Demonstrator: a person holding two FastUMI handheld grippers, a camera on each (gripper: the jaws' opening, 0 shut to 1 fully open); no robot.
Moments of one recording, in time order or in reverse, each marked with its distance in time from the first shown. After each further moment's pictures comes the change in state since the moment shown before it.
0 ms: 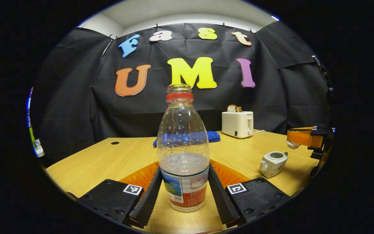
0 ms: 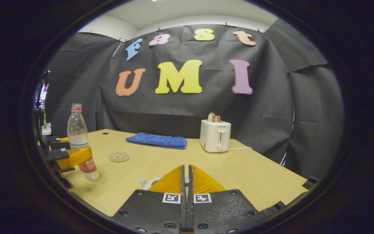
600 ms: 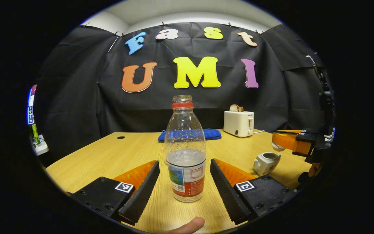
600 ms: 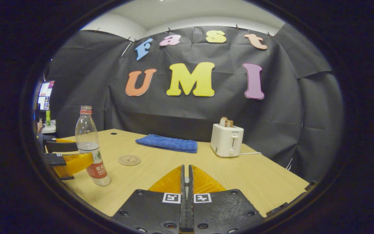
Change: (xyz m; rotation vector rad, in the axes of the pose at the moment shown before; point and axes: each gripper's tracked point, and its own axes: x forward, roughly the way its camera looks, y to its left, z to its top) left arm -0.027 0.003 0.004 -0.052 0.037 0.030; right arm 0.002 0.045 0.022 -0.068 -0.038 0.062
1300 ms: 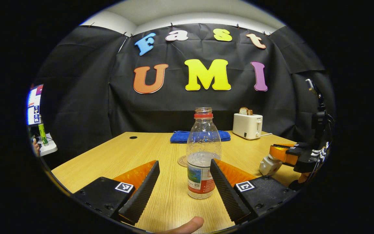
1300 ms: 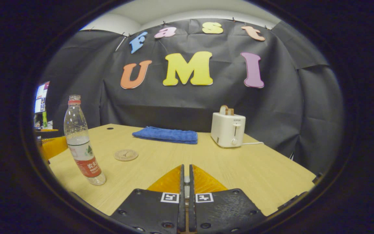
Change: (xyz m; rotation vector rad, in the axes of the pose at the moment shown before) left arm -0.031 0.030 0.014 -0.033 0.007 0.082; right arm 0.020 0.015 -0.012 0.020 0.054 -0.006
